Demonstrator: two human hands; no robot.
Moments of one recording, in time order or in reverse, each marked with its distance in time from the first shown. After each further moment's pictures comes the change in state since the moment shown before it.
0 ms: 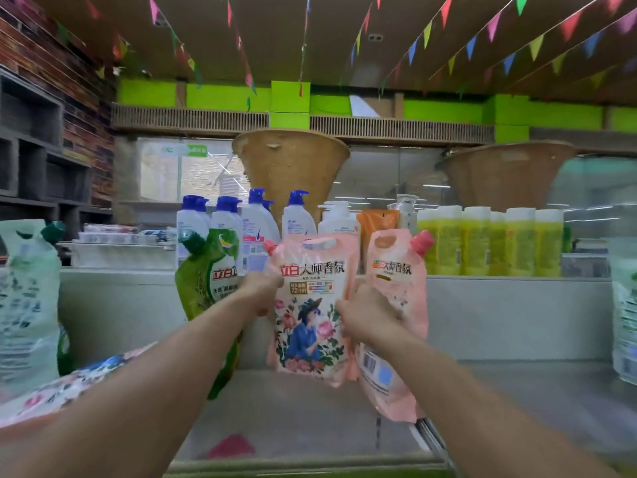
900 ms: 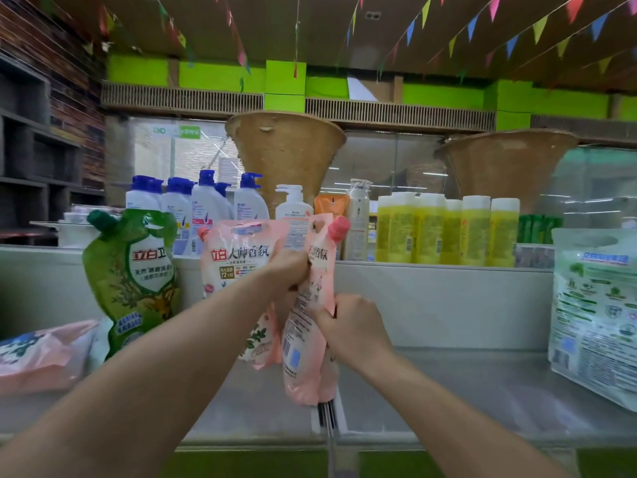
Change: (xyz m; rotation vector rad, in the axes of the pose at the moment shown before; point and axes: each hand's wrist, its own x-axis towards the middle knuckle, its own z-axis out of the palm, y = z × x) left_hand -0.045 0.071 0.144 -0.132 -0.119 0.153; right_hand -0.015 0.097 -0.067 -0.100 0.131 -0.397
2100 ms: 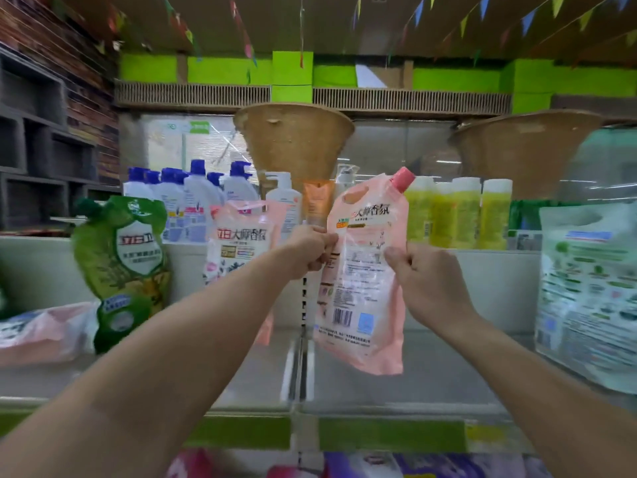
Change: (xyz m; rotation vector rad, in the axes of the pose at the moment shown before) left_hand -0.019 0.027 0.057 -0.032 -0.131 -0.028; right_hand -0.011 0.054 -0.117 0.030 0.239 -0.059
